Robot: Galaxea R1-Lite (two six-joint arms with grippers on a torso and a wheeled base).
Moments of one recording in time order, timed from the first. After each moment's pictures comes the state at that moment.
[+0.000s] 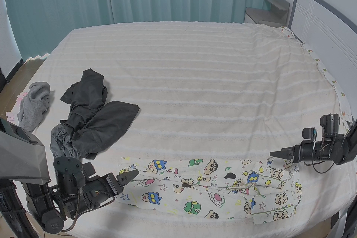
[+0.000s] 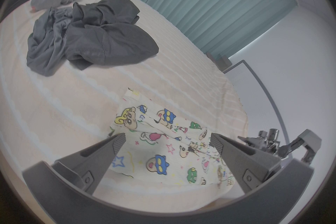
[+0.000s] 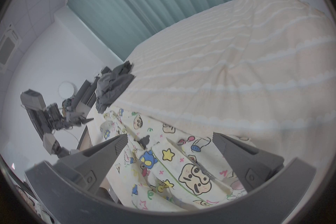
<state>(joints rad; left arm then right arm) -0.44 2.02 -0.02 -1.55 -0.04 -0.79 -0.13 1.96 -0.53 -0.70 0.73 -0.04</state>
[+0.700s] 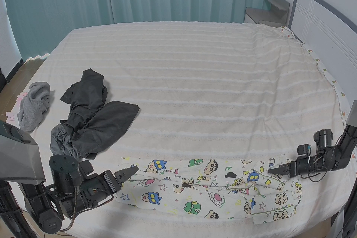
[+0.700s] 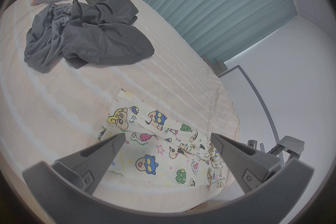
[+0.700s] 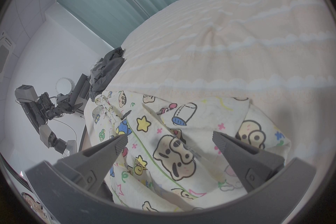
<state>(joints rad) -0.44 1.98 -0.02 -1.55 -0.07 -0.84 -0.18 2.16 -0.51 -0.70 0.75 -0.17</state>
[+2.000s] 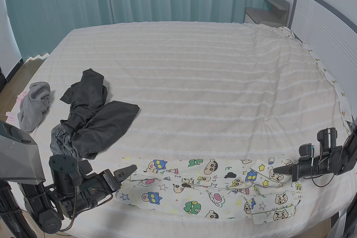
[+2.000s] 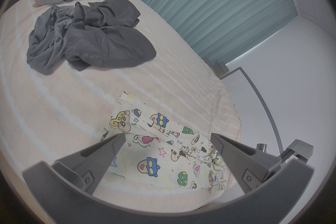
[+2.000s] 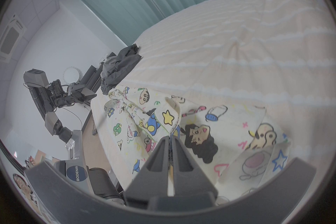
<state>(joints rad) -0.44 1.98 -0.02 -1.55 -0.04 -0.84 -0.12 2.00 -0.40 -0.70 0.76 -0.22</state>
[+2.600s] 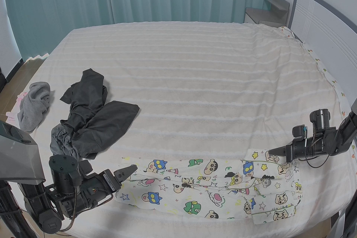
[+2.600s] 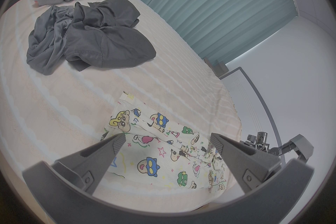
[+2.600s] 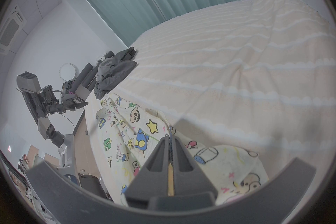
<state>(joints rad) -0.44 1.98 -0.02 -1.55 -0.04 -0.84 -0.06 2.02 -0.68 -0.51 0.70 -0.20</state>
